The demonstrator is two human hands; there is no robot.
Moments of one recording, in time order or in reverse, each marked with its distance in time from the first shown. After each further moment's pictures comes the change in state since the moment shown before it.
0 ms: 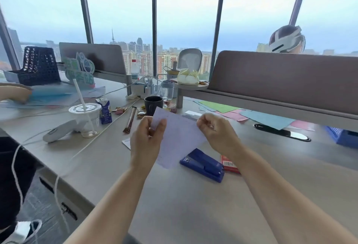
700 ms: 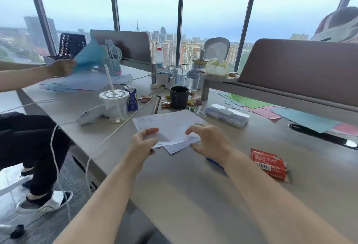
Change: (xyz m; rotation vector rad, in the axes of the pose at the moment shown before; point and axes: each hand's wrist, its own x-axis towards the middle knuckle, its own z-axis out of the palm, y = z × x) left_hand 0.020 -0.083 -0.055 -0.190 -0.183 -0.539; right_hand 0.027 0.011 0.089 -0.323 -0.327 -0.268
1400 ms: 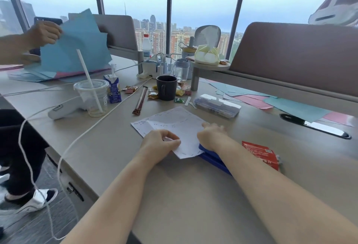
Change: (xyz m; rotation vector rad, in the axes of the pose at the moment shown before) left_hand 0.011 -0.015 0.063 0.492 -0.191 0.046; right_hand 0.011 0.047 0.018 0.091 -0.311 0.779
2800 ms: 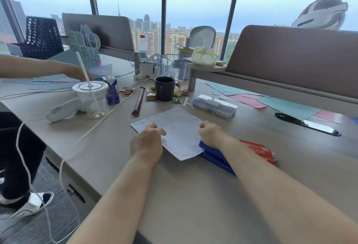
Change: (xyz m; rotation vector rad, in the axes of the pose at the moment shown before) left_hand -0.004 0.000 -0.014 0.663 0.229 0.165; right_hand 0.007 0.001 -0.003 0.129 -0.002 -0.035
